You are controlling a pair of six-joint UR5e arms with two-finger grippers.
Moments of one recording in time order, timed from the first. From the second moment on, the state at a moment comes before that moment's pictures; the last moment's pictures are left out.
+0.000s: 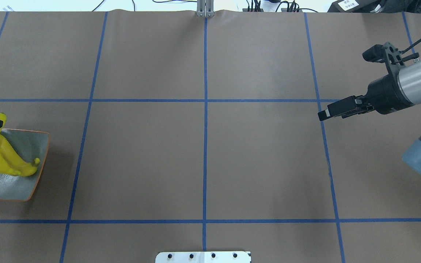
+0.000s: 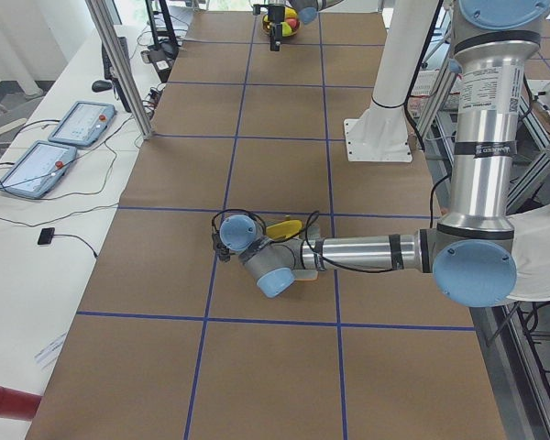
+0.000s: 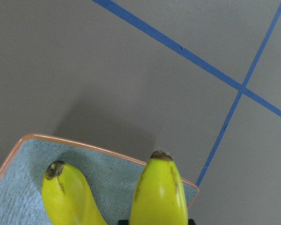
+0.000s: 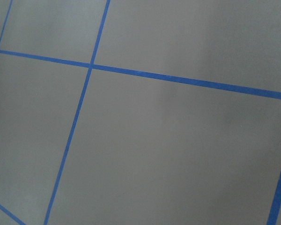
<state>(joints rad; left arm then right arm) -1.23 -1.58 -1.41 -2.57 -2.77 -1.27 0.95 -1.47 1.94 -0.94 2.40 0.93</state>
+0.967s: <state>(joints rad) -1.23 -1.58 -1.36 -2.67 -2.77 -1.28 0.99 -1.49 1.97 -0.94 2.45 0.93</state>
